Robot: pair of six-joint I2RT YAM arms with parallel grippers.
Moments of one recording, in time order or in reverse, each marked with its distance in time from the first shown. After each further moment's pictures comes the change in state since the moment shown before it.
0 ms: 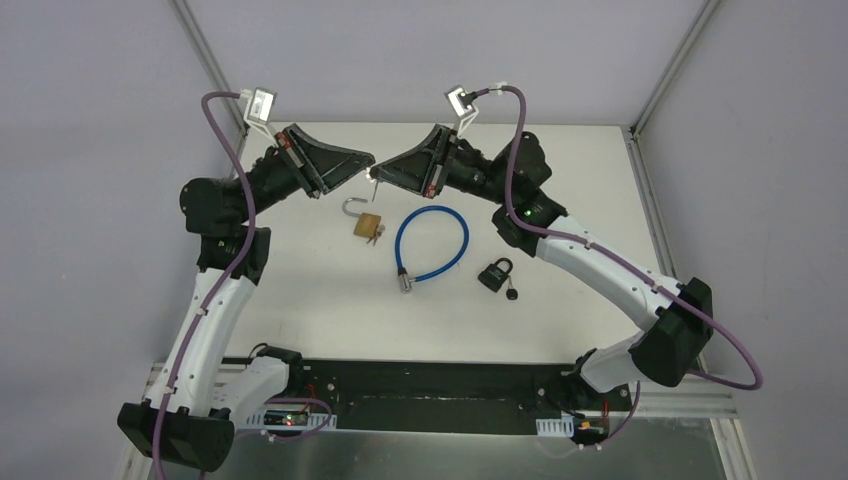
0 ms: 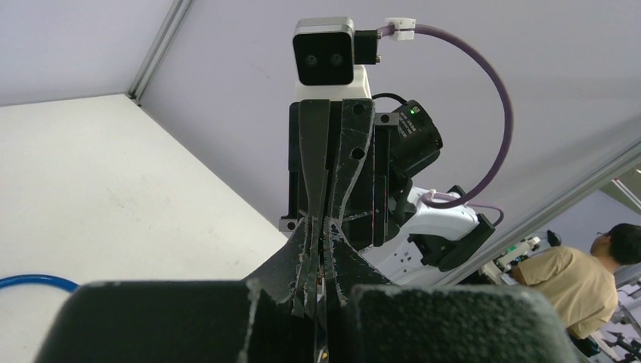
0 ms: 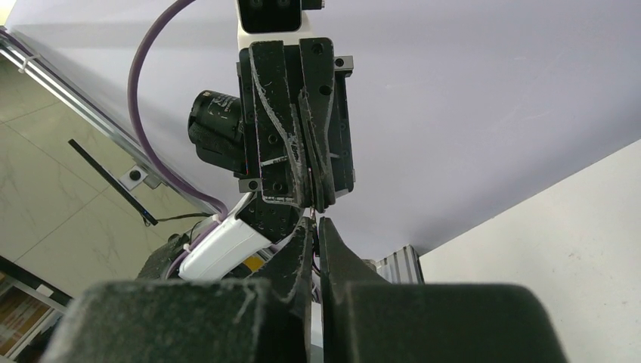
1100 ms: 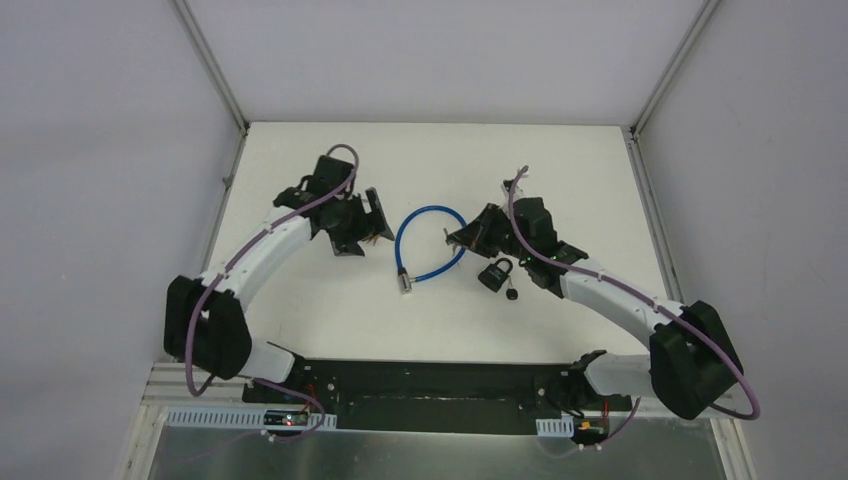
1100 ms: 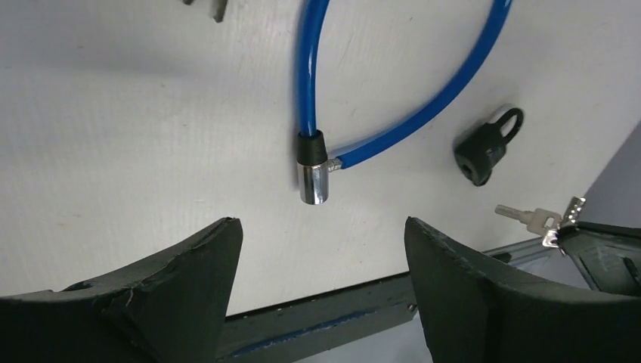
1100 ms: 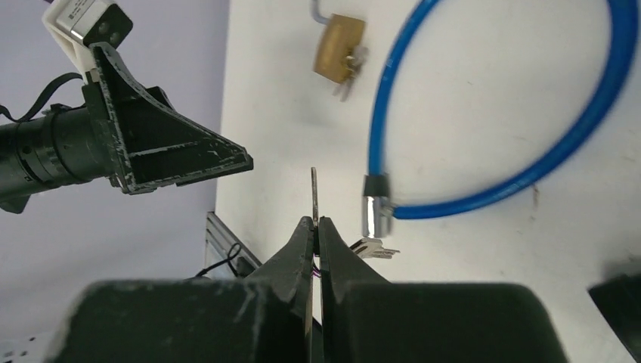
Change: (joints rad) left arm -0.140 0.396 0.048 -1.154 -0.603 0.438; right arm -0.208 -0.179 -0.609 -0.340 0.307 -0.023
